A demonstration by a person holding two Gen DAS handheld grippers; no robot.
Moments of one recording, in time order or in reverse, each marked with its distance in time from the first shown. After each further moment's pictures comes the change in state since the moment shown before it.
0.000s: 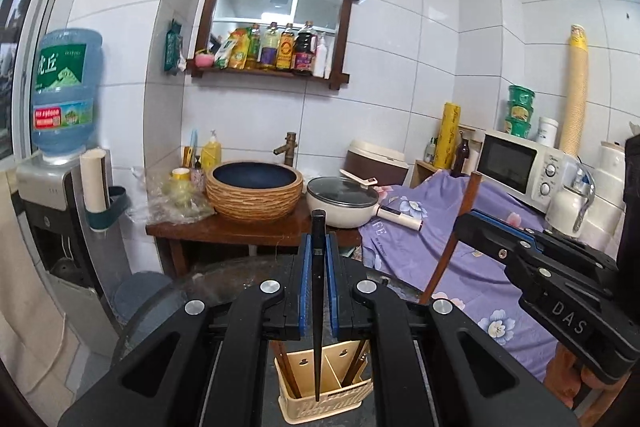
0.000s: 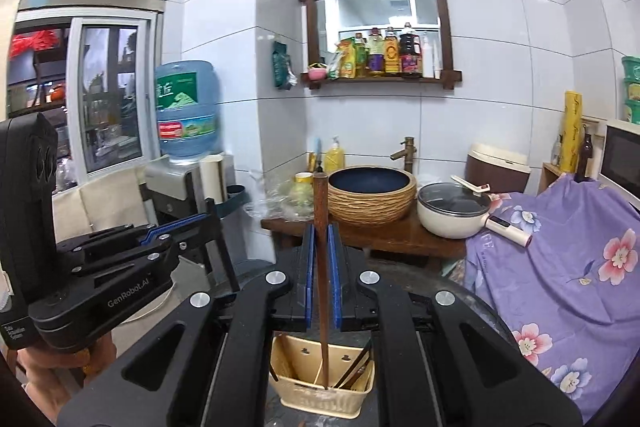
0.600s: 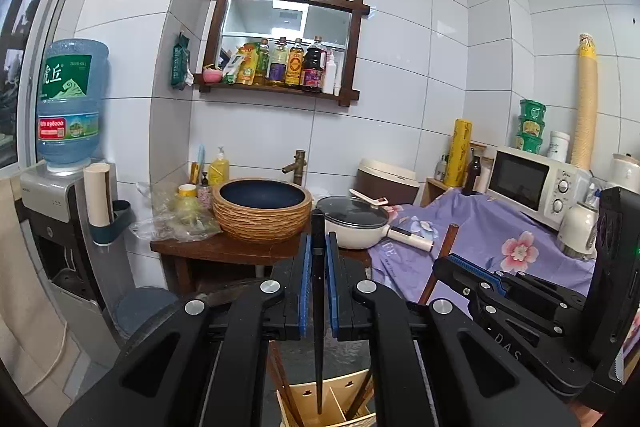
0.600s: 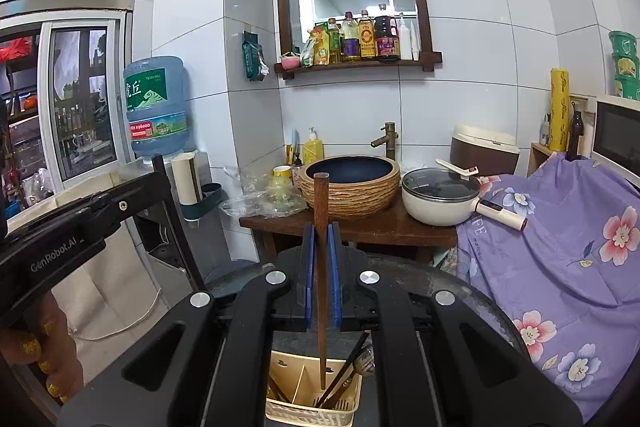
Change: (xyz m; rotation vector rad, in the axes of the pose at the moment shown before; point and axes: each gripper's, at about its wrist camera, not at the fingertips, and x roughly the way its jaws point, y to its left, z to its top) left arm 0.015 -0.005 0.016 0.006 -0.071 0.046; right arm 0.044 -0.020 -0.014 0.047 0.031 -0.048
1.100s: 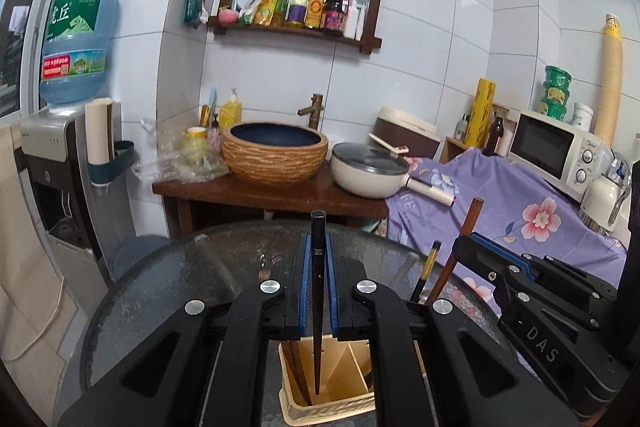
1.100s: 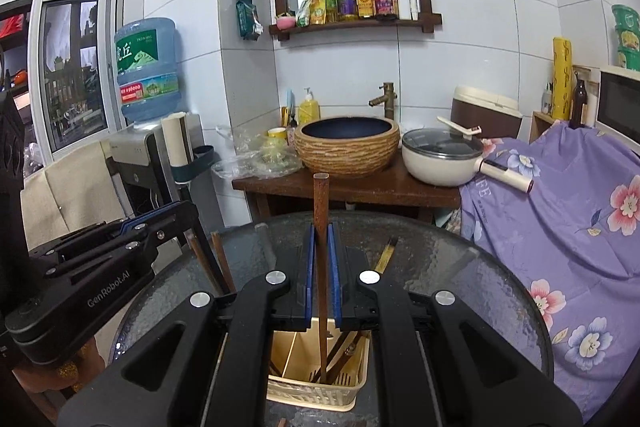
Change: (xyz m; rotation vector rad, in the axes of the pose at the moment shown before) left arm 0.052 0.021 -0.081 -0.054 0.156 0.037; right arm 0.038 -0.001 -0.065 0.004 0.112 -0.012
